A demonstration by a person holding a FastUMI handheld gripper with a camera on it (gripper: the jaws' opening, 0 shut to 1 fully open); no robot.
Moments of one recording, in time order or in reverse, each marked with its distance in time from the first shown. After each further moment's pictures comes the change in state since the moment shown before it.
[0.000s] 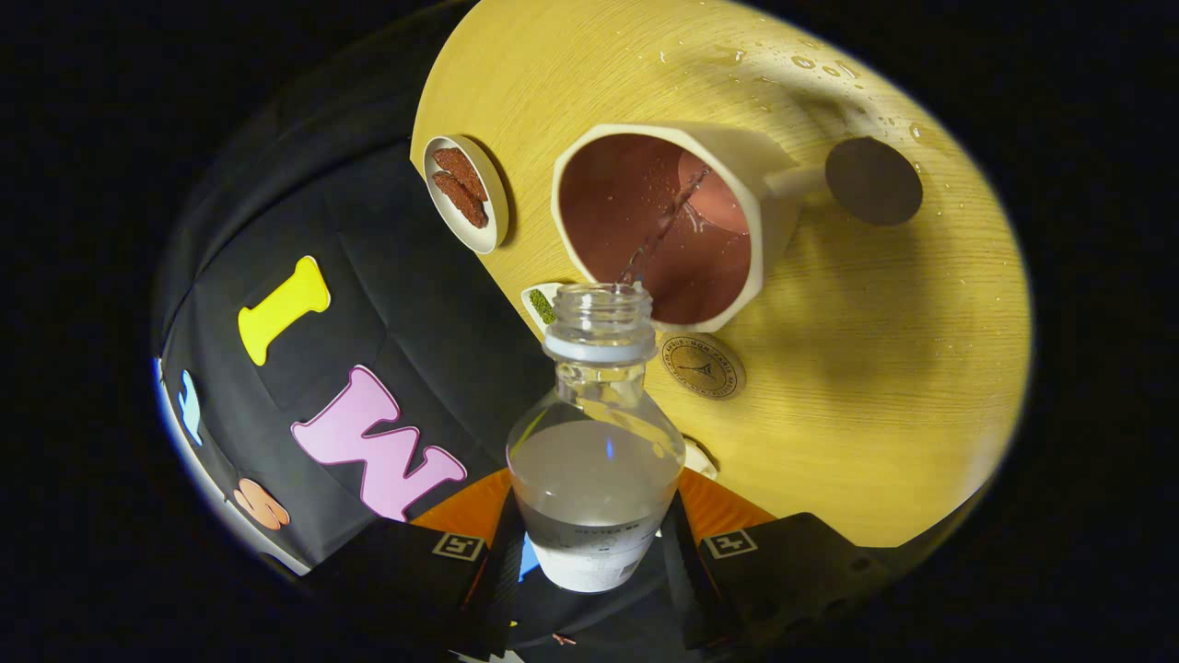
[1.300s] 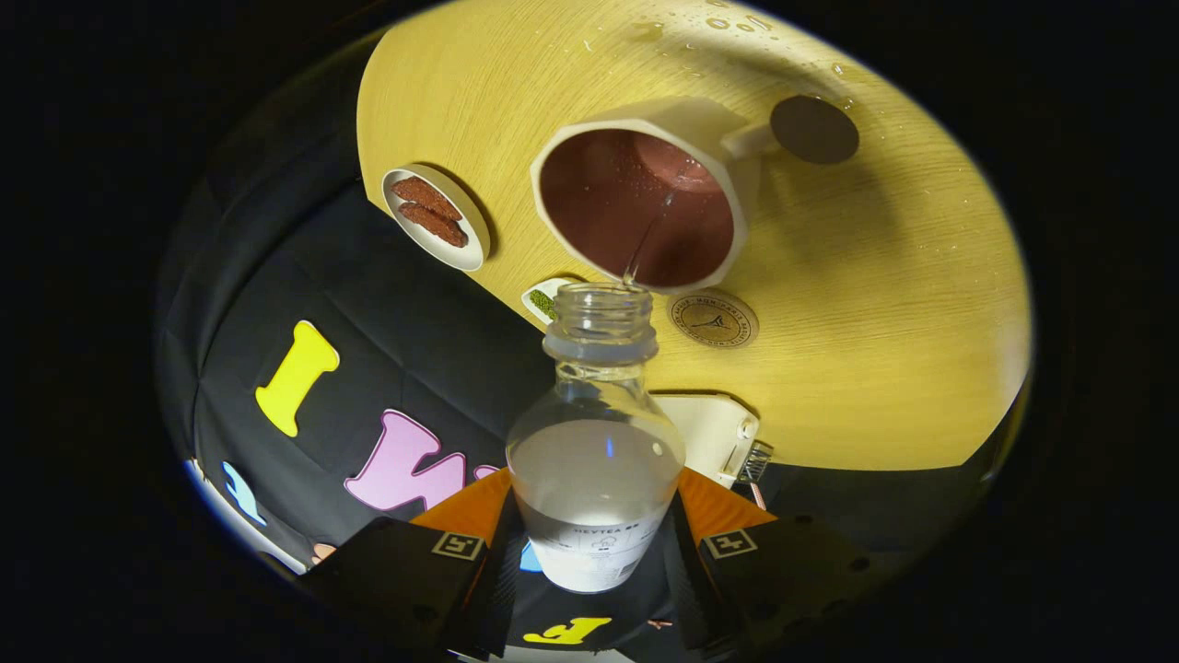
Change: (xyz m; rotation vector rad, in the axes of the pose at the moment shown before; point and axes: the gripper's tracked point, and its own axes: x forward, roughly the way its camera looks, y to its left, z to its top) arm -0.017 0.030 -0.005 0.276 0.063 0.002
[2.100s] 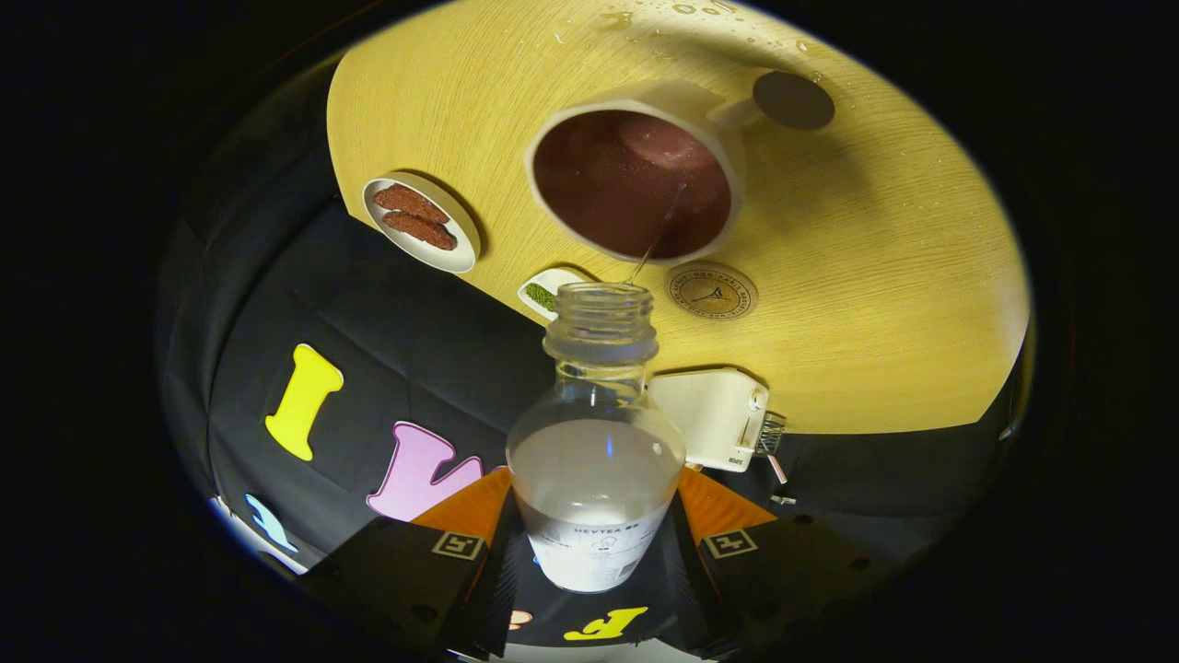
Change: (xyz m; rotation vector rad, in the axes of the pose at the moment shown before) arm -0.004 0.011 -0.010 0.100 0.032 -0.016
